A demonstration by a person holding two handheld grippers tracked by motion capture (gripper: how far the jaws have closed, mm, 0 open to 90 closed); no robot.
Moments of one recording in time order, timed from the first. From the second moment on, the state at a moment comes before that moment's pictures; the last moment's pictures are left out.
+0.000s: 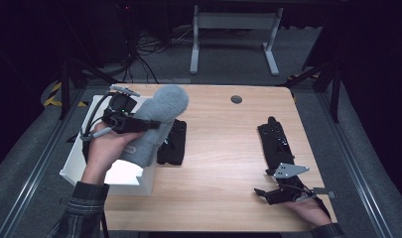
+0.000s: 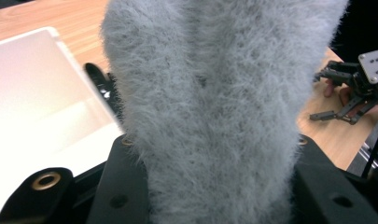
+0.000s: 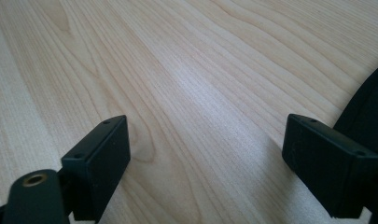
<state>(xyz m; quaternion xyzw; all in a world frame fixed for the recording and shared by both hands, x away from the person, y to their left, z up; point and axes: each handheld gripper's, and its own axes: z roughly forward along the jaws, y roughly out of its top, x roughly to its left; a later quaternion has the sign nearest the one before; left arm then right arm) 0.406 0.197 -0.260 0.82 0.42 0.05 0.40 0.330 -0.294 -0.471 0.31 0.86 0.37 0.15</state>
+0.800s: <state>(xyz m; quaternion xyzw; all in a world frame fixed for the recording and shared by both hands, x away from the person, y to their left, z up) 0.413 0.281 -0.310 0.76 0.54 0.06 0.36 0.331 -0.294 -0.471 0.31 0.86 0.37 0.15</state>
